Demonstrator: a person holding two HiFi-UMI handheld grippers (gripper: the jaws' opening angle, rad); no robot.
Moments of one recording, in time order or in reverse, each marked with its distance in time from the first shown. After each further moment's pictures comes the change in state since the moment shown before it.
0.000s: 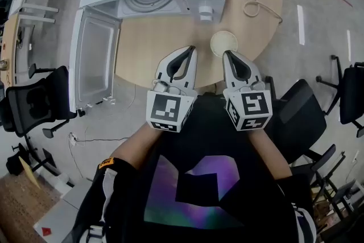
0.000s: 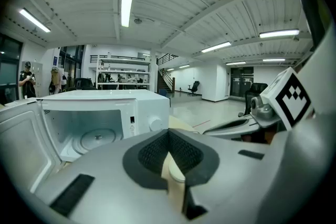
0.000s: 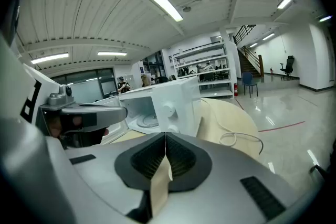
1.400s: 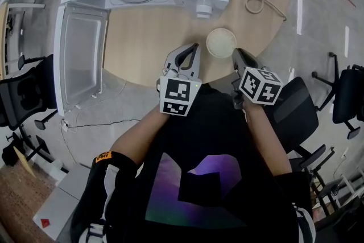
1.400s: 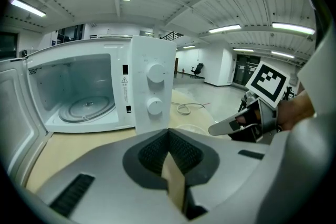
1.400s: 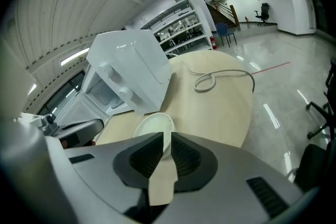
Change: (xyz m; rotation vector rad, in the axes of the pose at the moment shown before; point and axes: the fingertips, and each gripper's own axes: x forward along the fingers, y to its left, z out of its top) left arm 0.071 0.009 -0.102 -0.055 0.235 0.014; right arm 0.055 -0.091 -0.112 0.405 0.327 -0.040
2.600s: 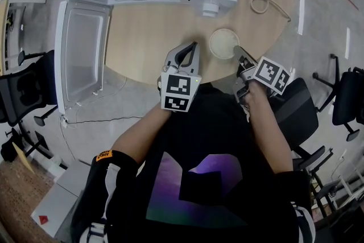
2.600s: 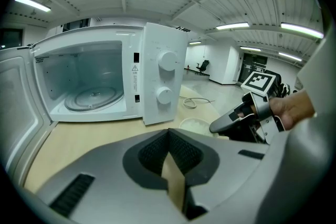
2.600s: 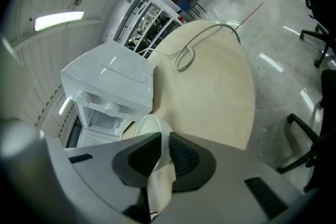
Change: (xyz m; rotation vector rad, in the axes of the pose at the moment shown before) left arm 0.002 0.018 -0.021 -0.052 0.052 0.041; right arm 0.024 -0.014 -0.015 0.469 0.057 0.127
